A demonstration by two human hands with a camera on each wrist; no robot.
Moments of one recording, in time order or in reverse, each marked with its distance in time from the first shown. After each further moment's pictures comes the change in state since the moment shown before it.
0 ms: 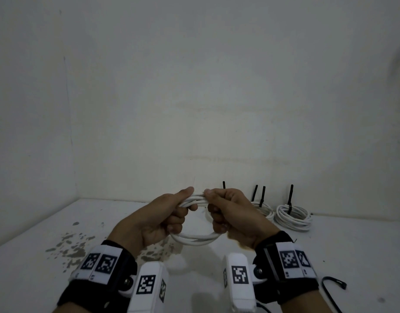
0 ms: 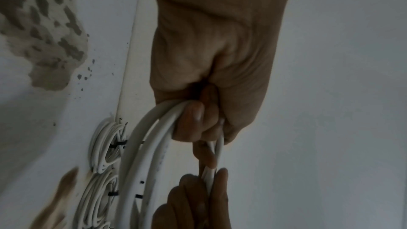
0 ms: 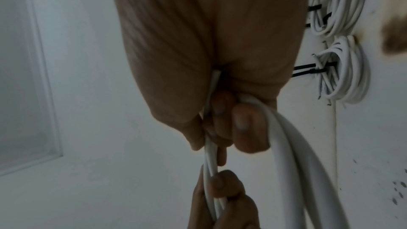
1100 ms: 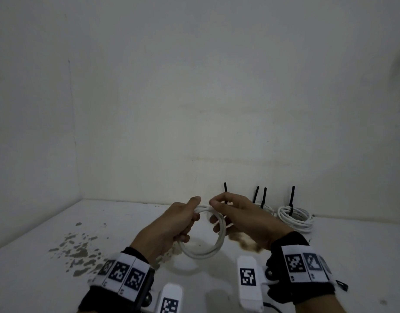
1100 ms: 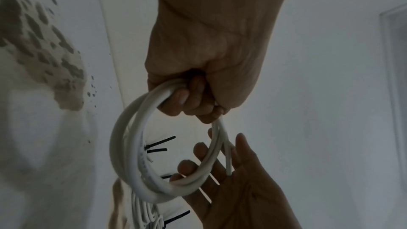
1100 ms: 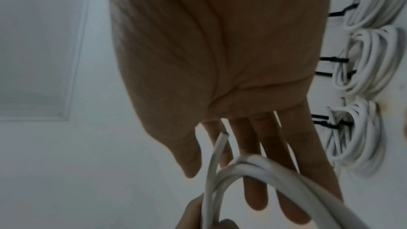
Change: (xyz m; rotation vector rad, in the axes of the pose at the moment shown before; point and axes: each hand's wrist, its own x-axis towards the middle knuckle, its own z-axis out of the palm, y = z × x) left_hand 0.013 -0.021 0.020 0.250 0.186 -0.009; right_hand -0.008 -0.004 -0.020 -0.387 0.022 0.125
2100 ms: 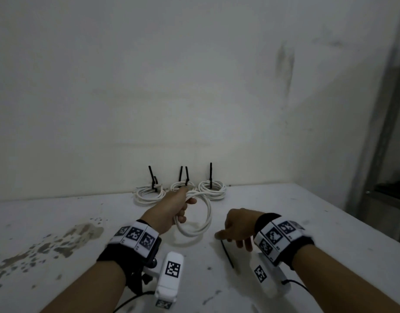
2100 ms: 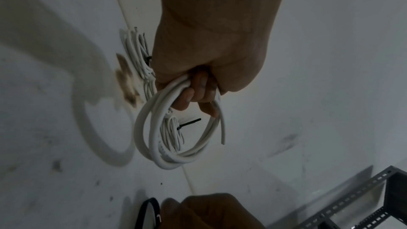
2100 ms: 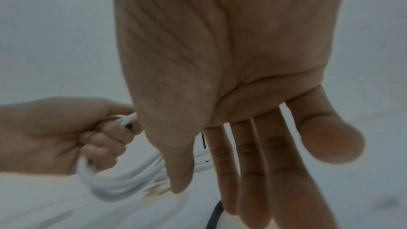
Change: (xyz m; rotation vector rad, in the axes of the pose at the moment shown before) left_hand 0.011 0.023 0.180 -0.117 -0.176 -0.120; right_hand -0.129 0.060 -0.135 -0.946 -0.100 0.646
